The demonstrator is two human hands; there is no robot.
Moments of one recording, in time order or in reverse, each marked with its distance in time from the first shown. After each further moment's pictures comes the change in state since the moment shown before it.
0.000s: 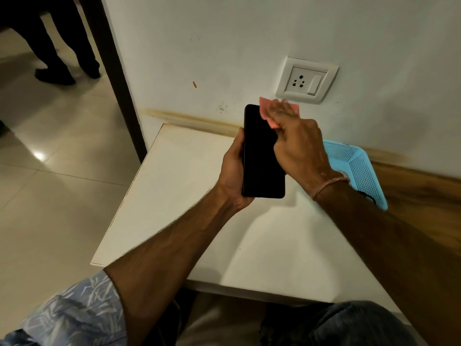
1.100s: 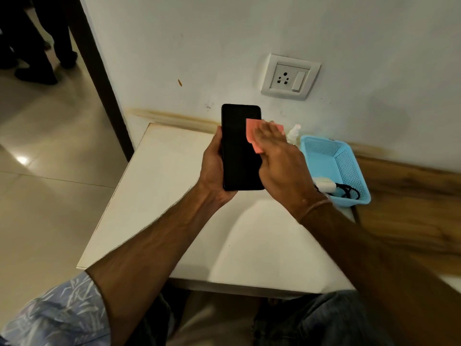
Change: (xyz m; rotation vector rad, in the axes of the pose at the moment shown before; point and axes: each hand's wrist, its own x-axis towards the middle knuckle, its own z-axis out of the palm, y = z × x) left_hand 0.001 0.007 -0.002 0.029 -0.007 0.002; right_hand -0.039 0.005 0.002 -0.020 -0.090 0.055
